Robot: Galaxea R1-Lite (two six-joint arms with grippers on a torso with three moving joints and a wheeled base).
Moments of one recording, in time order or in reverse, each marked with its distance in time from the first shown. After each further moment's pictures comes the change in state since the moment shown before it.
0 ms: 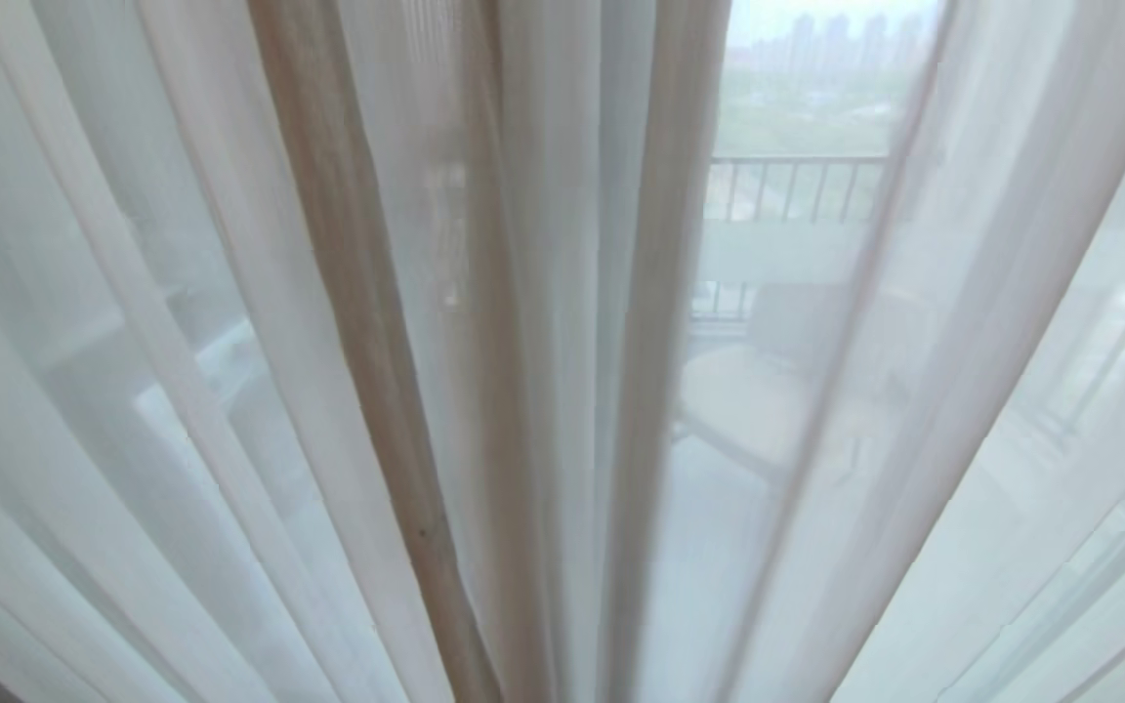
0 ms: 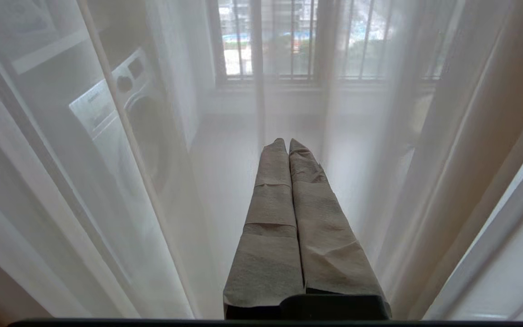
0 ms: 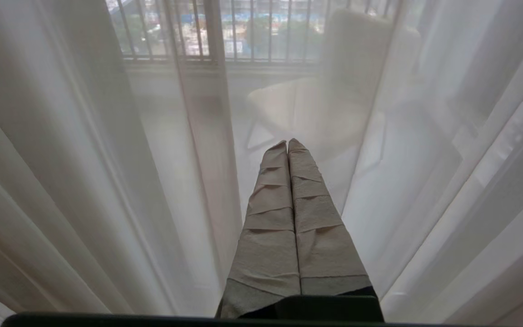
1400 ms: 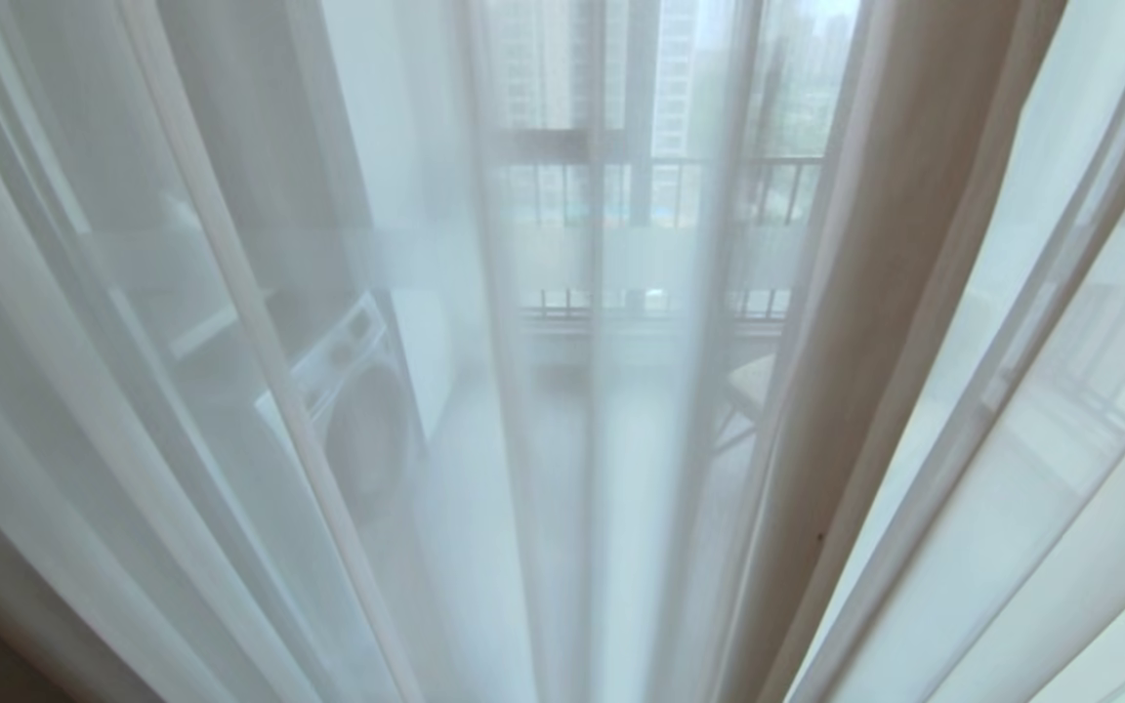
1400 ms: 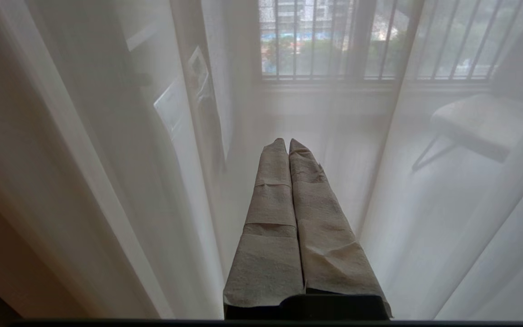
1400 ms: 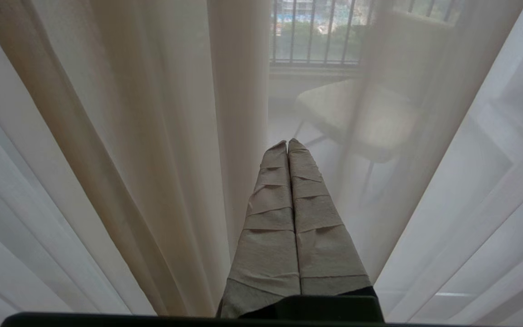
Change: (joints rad) left arm 0.000 0.000 0.000 0.000 0.000 0.000; right arm 0.000 0.000 0.000 0.001 0.000 0.000
